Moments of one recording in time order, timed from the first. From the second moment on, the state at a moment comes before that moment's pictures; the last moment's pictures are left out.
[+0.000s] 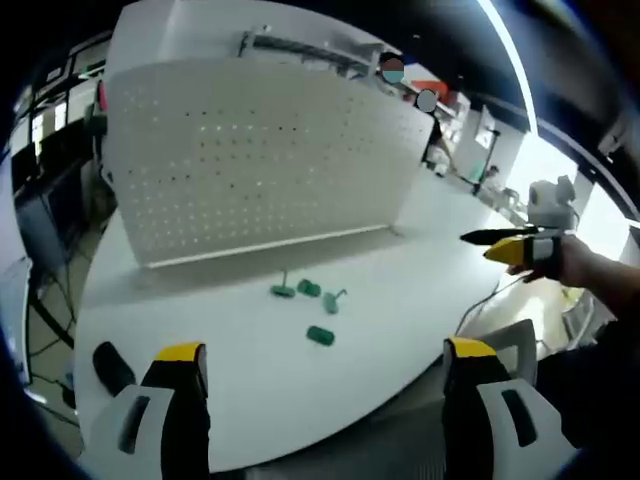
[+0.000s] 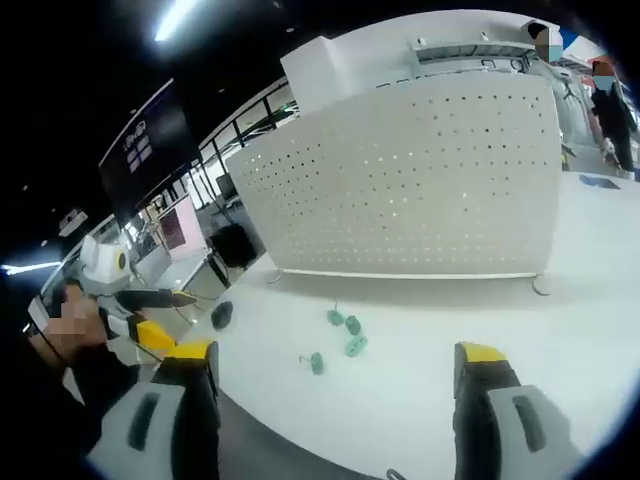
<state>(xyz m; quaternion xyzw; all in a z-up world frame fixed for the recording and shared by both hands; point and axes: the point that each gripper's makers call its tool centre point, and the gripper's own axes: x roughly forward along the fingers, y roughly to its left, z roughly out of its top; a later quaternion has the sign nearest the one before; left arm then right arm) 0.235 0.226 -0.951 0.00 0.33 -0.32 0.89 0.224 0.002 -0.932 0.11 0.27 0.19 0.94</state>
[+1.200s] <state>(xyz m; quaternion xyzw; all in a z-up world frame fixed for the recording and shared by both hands) 0.225 0.233 -0.953 -0.01 0.33 -0.31 0.89 0.218 0.005 -0.937 0.12 0.27 0.21 0.93</state>
